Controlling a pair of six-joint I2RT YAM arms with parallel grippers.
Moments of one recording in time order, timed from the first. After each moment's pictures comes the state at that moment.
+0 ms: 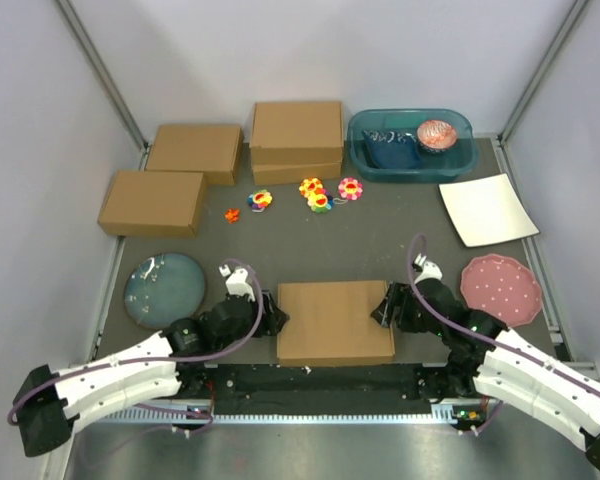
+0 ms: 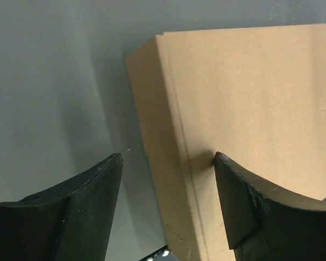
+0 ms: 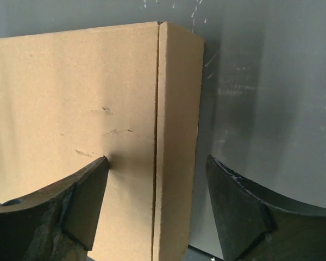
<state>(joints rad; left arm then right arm) -0.99 0.60 0.25 -0.27 -0.28 -0.86 0.79 0.58 0.33 -0.48 0.11 0.83</state>
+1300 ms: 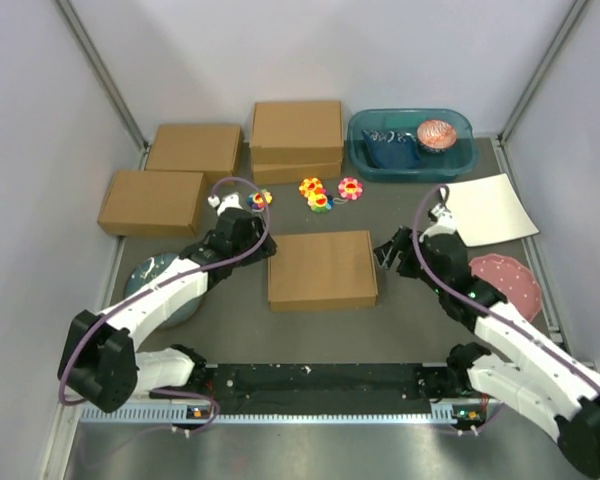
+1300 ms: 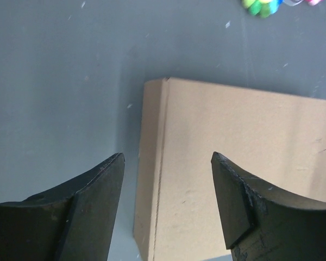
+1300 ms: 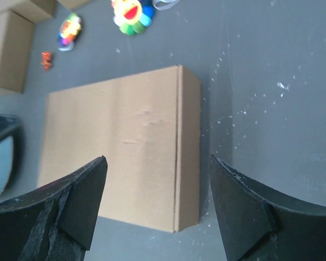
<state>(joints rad) -0.50 1.23 0.78 -0.25 -0.16 -0.72 0.52 0.87 0.52 -0.13 0.11 0.66</state>
